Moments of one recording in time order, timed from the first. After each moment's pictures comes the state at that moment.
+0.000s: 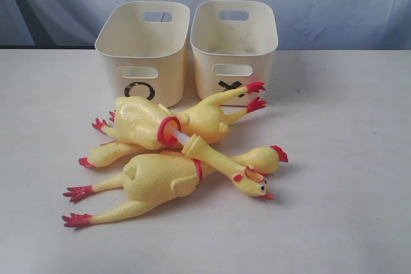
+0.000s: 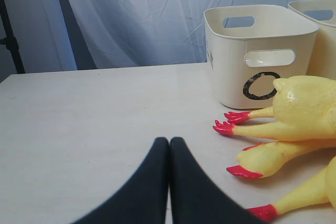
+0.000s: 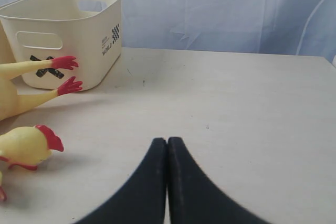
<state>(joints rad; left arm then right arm) -0.05 0.00 0.00 0.00 0.23 0.04 0.13 0.01 0.00 -0.18 0.31 0.14</state>
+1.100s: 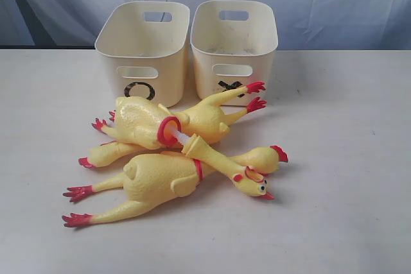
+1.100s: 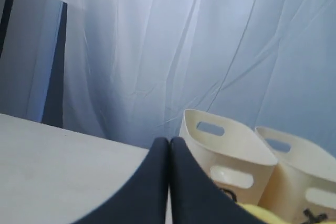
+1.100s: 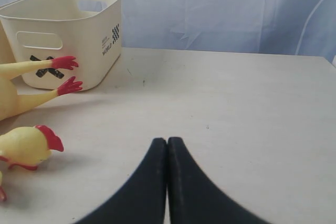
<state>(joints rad) -0.05 0.00 0.00 -0.32 -0.07 0.03 0.13 0.01 0.00 -0.18 0.31 0.14</state>
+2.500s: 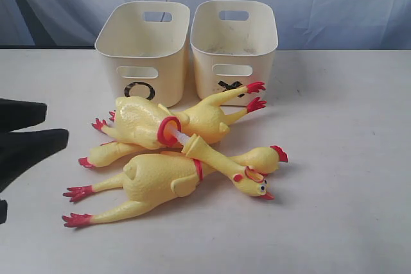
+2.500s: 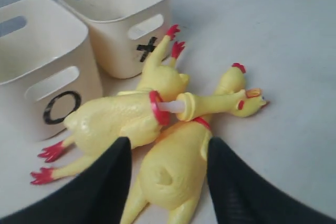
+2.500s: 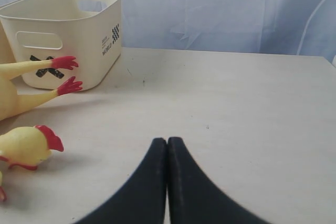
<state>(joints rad) -0.05 0.70 -0.49 -1.11 0.76 1.38 0.13 0.01 0.00 -0.18 0.31 0.14</state>
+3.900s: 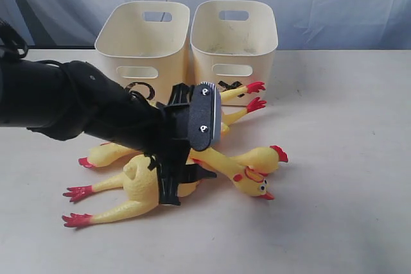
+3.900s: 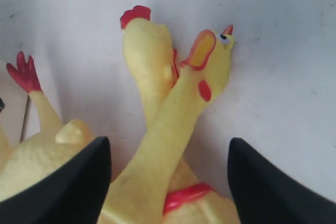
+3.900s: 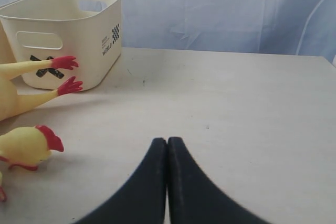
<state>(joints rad) -0.66 1.74 -0.94 -1.15 0.38 2.10 0.13 0.01 0.00 -0.18 0.31 0.14</state>
